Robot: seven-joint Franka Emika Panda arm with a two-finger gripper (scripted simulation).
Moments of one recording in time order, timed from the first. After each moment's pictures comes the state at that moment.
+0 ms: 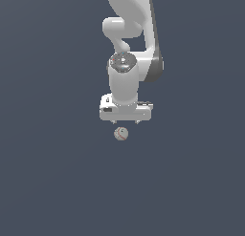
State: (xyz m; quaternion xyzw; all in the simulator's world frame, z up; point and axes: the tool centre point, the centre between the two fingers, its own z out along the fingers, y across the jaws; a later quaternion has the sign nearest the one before) arm -0.006 0.014 0.157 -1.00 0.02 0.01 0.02
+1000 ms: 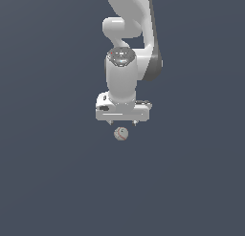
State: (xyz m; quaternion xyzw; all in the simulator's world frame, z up) arm 0.009 0.001 0.173 -1.00 0.01 -0.01 0.01
